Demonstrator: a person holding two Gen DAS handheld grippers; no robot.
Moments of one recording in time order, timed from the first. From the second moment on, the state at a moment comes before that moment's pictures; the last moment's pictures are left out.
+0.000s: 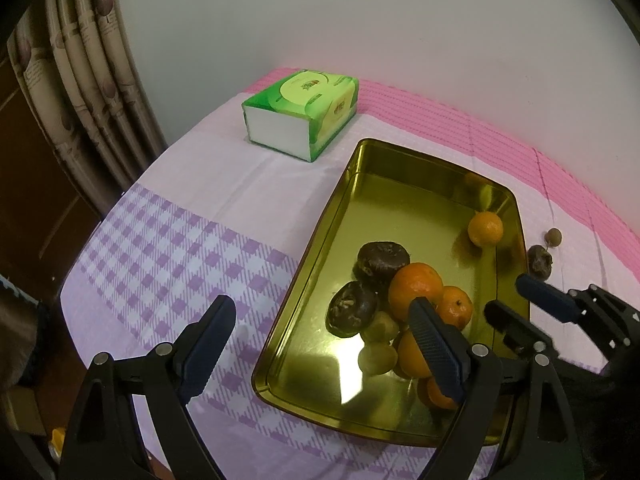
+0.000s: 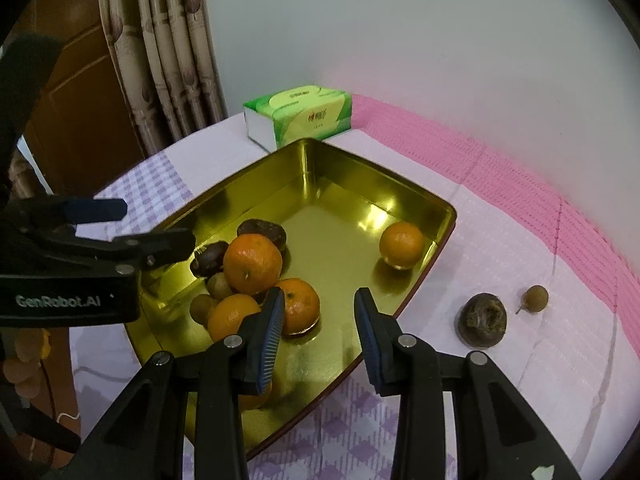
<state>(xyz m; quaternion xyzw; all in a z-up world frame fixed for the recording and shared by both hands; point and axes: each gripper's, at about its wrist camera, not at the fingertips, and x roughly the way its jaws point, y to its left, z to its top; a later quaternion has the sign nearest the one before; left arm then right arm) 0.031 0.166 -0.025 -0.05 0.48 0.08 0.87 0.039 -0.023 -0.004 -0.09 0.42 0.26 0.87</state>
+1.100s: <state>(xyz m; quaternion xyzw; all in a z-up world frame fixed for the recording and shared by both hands) 0.029 0.156 -0.021 -0.03 0.46 0.08 0.88 0.101 -0.182 -0.039 0.01 0.44 0.09 0.89</state>
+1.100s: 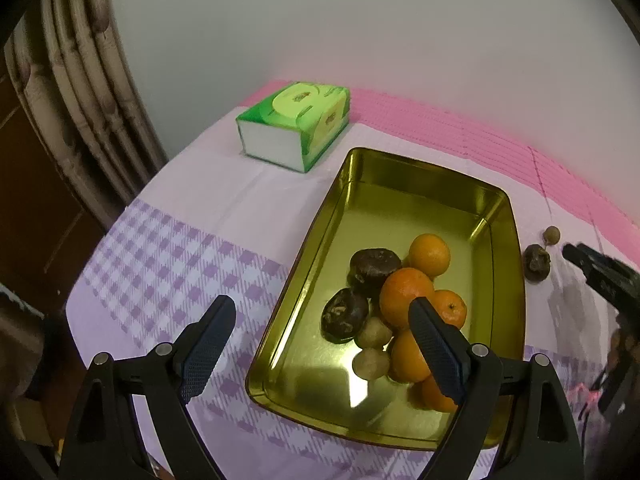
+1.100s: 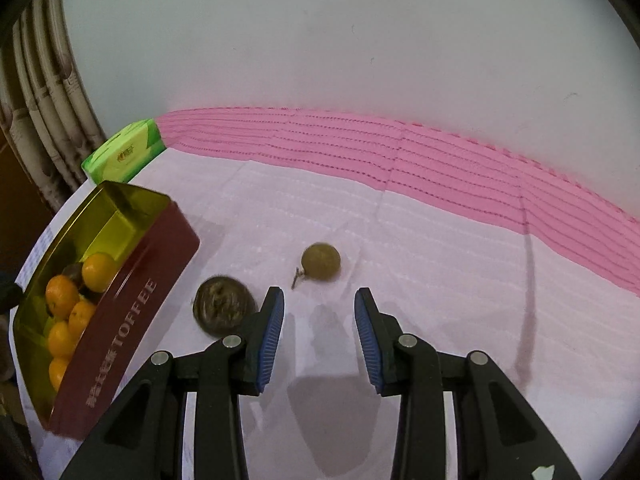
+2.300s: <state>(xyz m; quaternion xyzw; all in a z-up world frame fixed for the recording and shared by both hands) 0.060 0.019 -0.006 0.03 0.45 -0.06 0.89 0.084 -0.231 -0.058 0.00 0.44 0.05 0.90</state>
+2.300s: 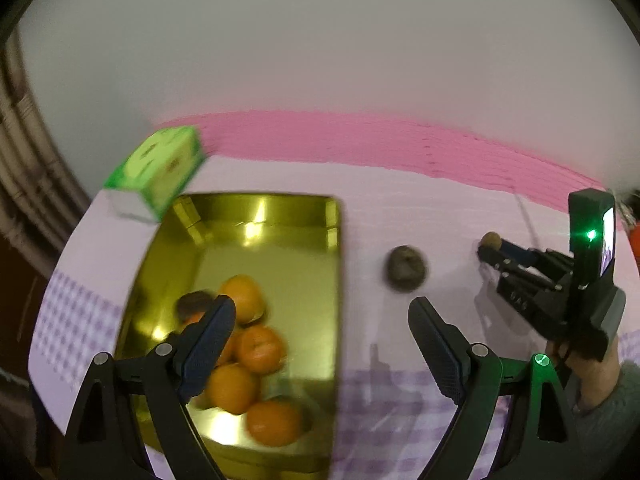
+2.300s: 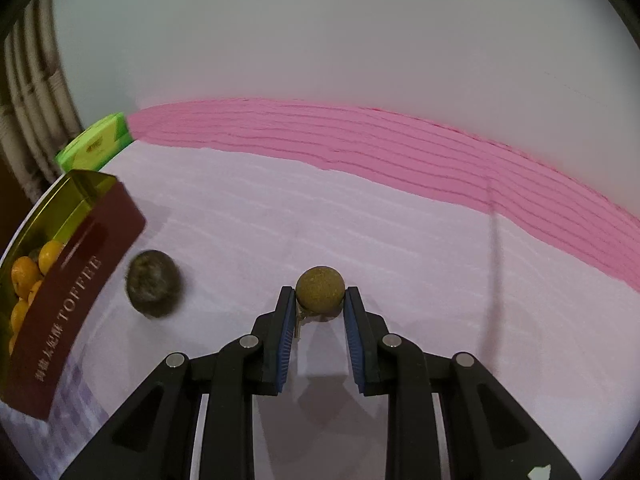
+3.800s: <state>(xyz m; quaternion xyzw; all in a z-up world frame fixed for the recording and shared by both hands) 0.140 -0.070 -0.090 0.04 0.53 -0.09 0.84 0.053 -0.287 -0.058 0.02 0.45 0.03 0.89</state>
